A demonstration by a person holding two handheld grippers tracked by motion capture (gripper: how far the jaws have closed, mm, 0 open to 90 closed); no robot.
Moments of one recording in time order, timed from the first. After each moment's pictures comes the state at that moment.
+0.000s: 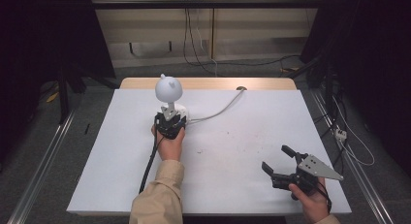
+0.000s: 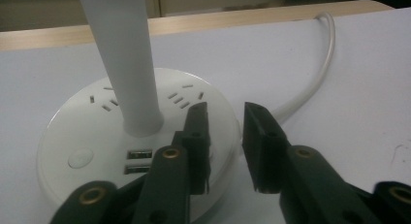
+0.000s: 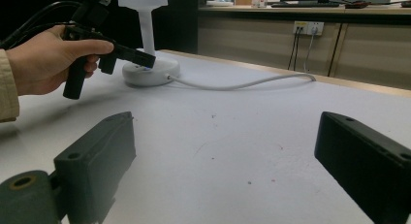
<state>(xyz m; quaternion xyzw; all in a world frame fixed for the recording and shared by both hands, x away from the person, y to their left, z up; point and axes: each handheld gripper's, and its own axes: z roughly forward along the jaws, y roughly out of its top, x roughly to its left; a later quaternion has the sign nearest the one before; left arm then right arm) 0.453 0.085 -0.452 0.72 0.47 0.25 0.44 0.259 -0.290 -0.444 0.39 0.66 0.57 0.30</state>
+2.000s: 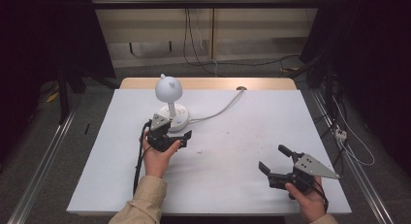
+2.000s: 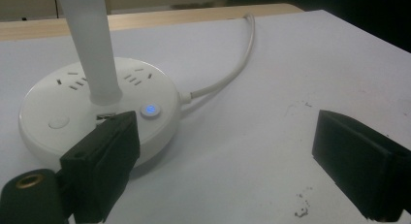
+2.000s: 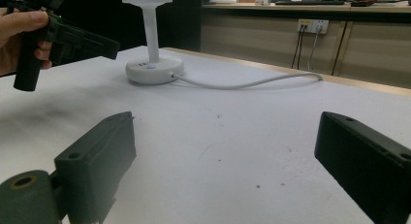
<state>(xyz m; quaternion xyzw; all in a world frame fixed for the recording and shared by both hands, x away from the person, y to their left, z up) 0.408 0.113 -0.427 0.74 0.42 0.17 0.49 0.262 -0.283 -0.444 0.39 0.67 0.56 0.30</state>
